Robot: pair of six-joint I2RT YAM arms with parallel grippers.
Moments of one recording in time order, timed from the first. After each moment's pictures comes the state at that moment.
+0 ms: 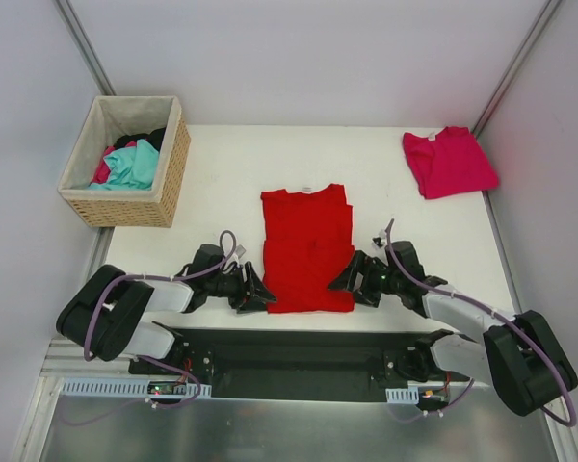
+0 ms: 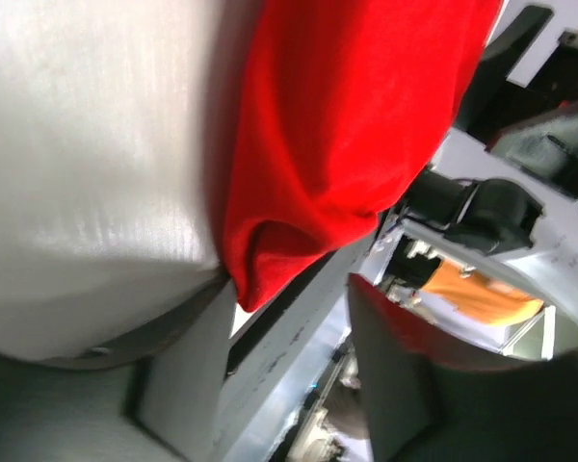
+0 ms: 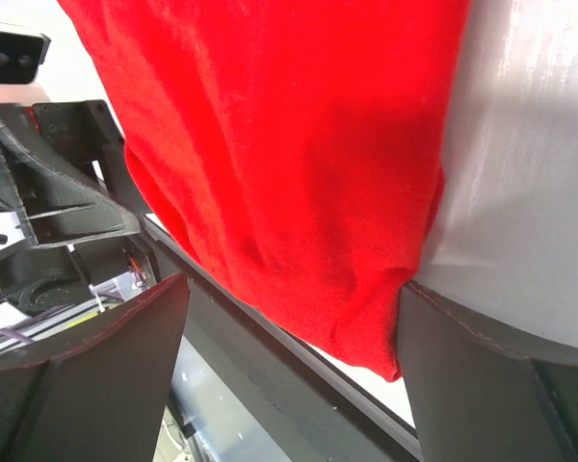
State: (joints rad) left arm -0.46 1.37 0.21 0.33 0.72 -1.04; right arm 0.45 1.13 0.29 0.02 -0.52 0.87
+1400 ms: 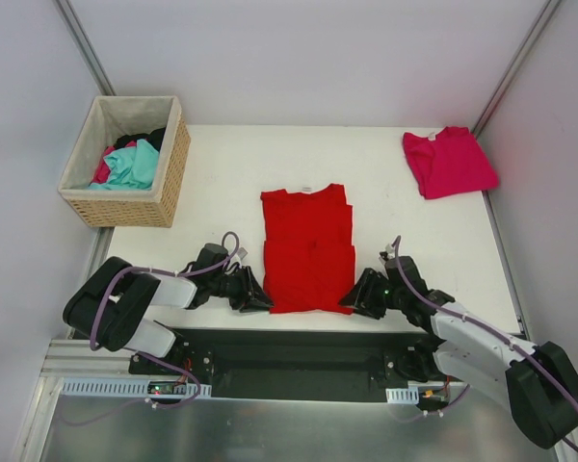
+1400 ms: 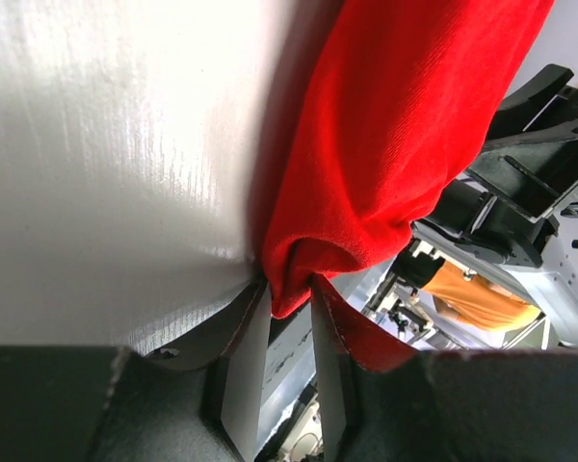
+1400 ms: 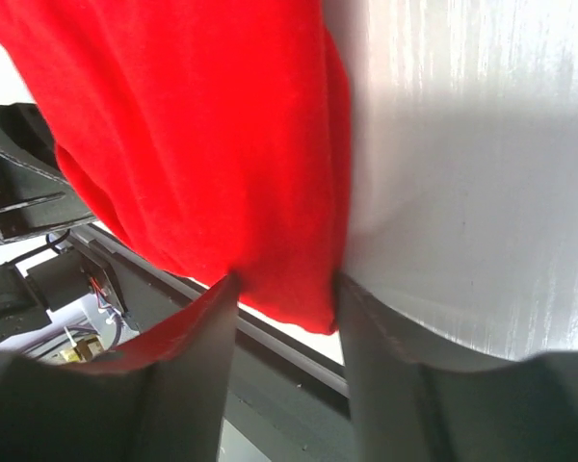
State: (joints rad) left arm -0.47 1.44 0.25 0.29 0.70 -1.02; right arm 0.54 0.90 0.21 -0.16 -0.34 0.95
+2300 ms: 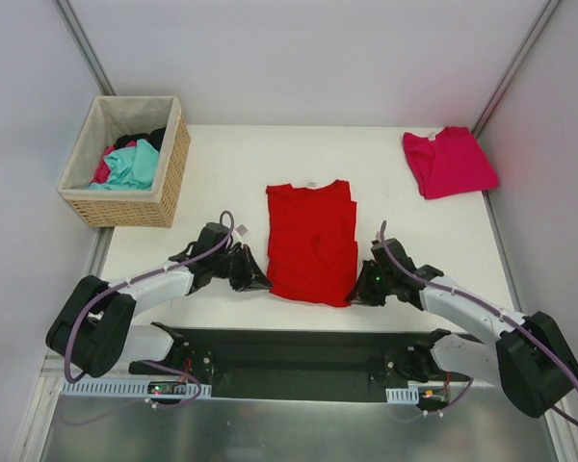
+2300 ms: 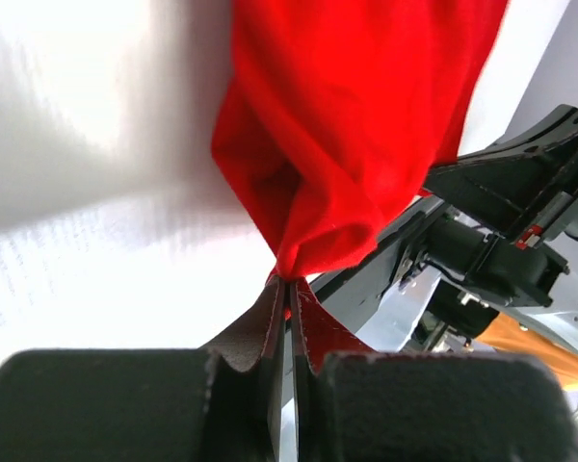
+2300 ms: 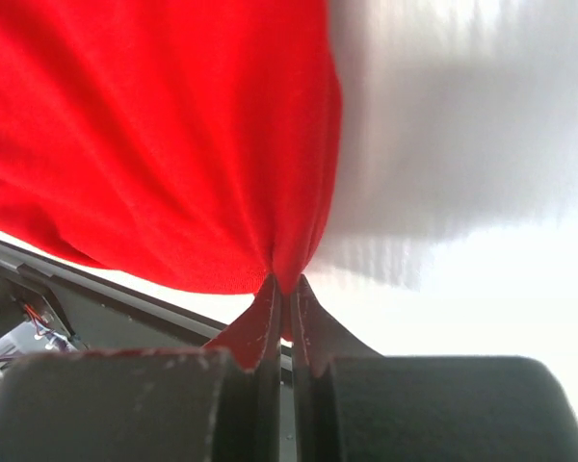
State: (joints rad) left arm -0.48 1.28 0.43 -0.01 0.60 -0.95; right arm 0.58 1.07 0.41 -0.38 -0.23 0.86
